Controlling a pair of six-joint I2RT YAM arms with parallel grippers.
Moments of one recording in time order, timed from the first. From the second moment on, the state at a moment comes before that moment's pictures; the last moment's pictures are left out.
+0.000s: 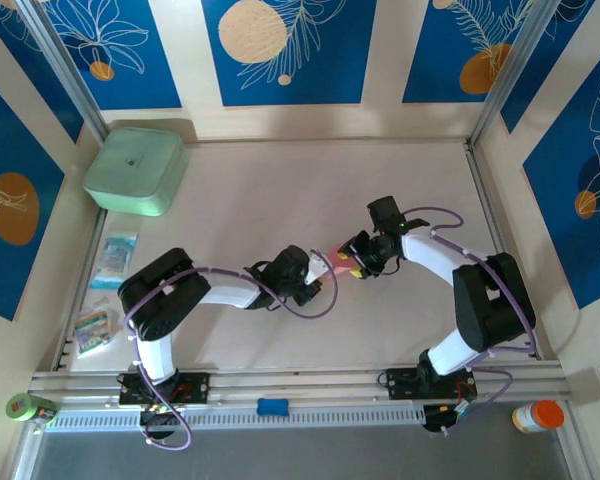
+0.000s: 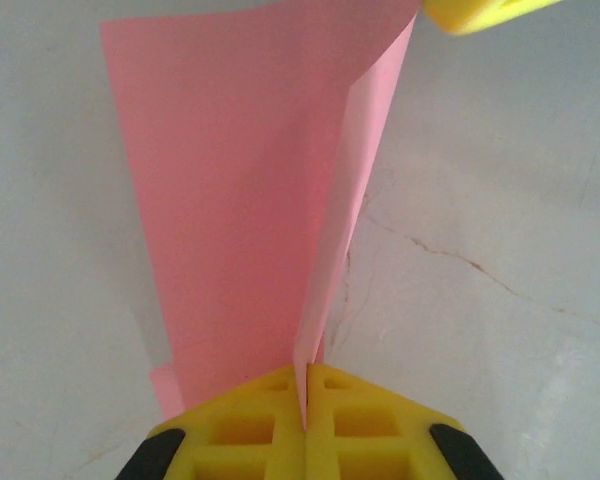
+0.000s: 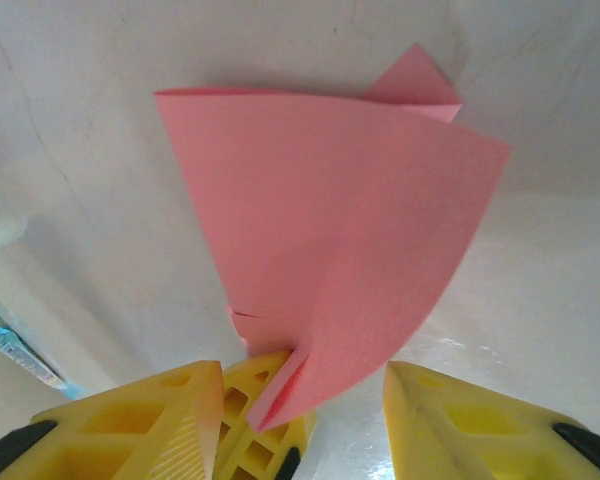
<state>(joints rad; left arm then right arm) -0.91 1.84 0.83 0.25 0.06 0.06 0.32 1.54 0.90 -0.54 -0.42 1.12</state>
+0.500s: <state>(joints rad) -0.80 1.84 0.83 0.23 0.23 -0.31 0.29 1.43 0.77 -0.40 -0.44 0.93</state>
